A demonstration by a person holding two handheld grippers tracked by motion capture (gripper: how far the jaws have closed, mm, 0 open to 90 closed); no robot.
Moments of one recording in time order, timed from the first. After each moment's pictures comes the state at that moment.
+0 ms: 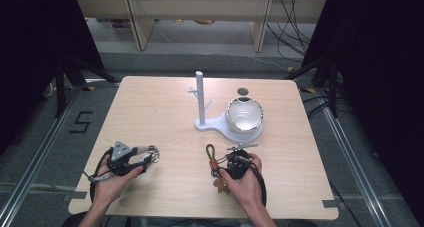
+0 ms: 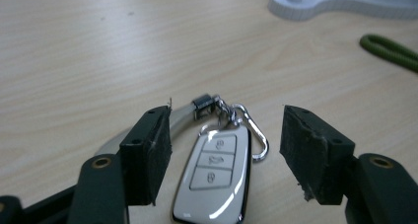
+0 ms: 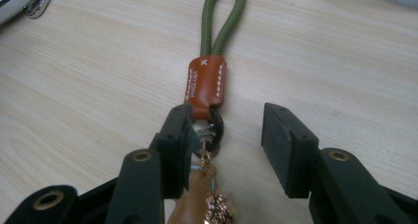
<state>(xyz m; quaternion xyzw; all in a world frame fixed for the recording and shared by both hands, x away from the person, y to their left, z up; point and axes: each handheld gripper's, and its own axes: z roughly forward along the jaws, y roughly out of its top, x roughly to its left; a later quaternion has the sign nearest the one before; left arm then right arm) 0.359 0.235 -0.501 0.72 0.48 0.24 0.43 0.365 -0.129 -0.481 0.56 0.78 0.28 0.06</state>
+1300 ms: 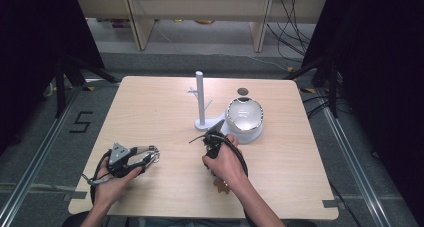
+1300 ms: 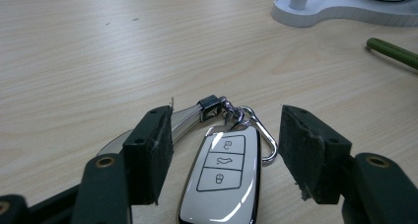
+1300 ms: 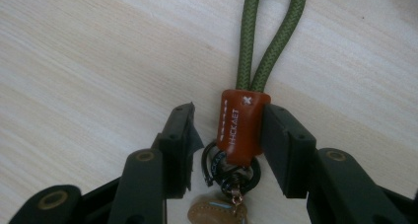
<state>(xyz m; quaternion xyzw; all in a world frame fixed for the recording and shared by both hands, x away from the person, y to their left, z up) 0.357 0.238 -0.513 0.72 0.48 0.25 0.44 0.425 -0.064 -0.467 0.54 0.83 0.10 0.00</state>
